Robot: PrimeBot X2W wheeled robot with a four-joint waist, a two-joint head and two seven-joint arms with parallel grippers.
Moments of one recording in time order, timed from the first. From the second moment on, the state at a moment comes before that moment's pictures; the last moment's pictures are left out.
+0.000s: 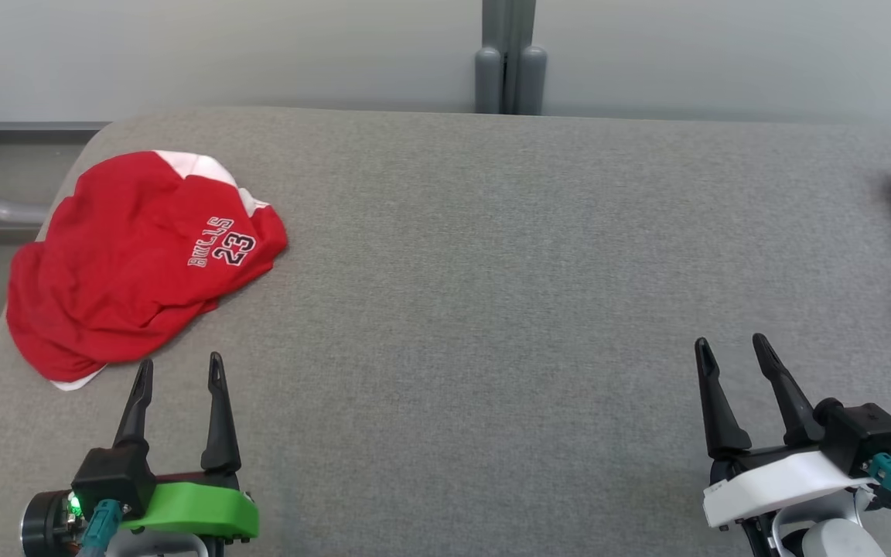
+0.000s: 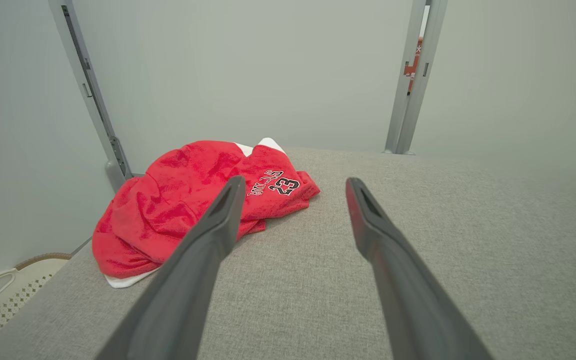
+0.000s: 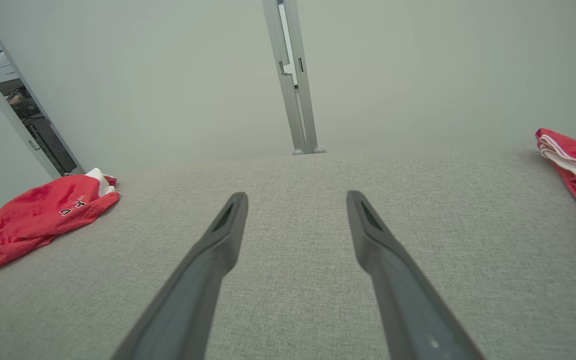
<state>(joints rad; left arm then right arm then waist) -0.02 0.05 0.00 0.16 -0.14 -0.02 -0.26 0.00 -0.12 0.07 0.11 0.30 0.13 -0.26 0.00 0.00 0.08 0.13</state>
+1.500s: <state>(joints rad) 0.01 0.05 0.05 0.13 -0.18 0.02 -0.26 0.00 -0.16 0.11 0.12 0.29 0.13 -0.26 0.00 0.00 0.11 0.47</state>
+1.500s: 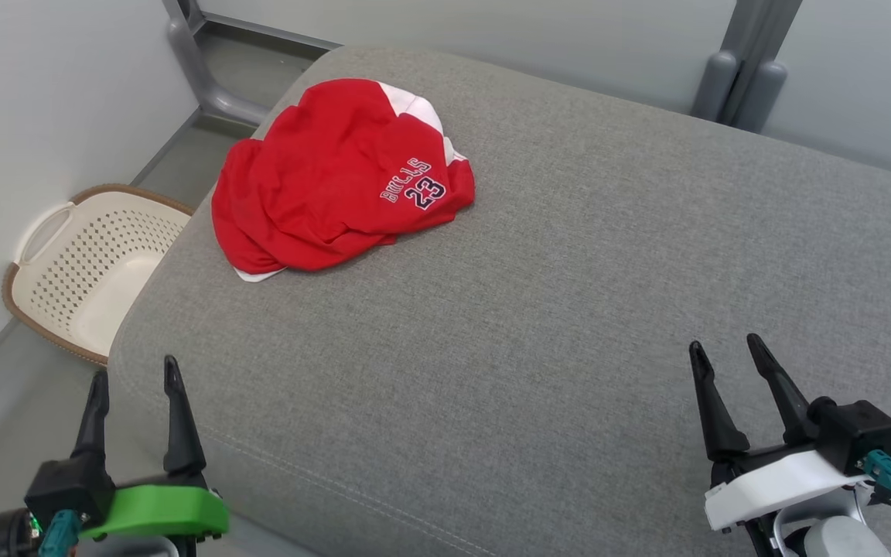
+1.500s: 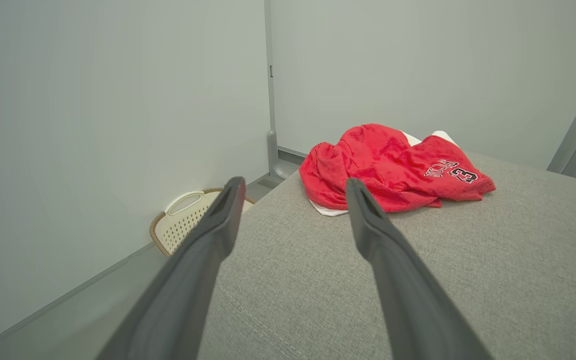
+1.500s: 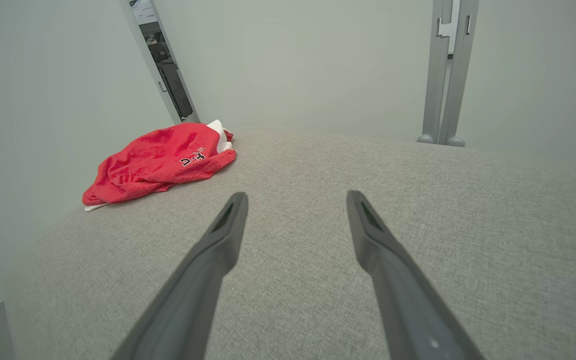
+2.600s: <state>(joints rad) -0.90 0.28 0.14 0.67 -0.25 -0.11 -0.09 -0.14 -0.26 -0.10 -0.07 0.24 0.13 -0.25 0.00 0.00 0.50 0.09</state>
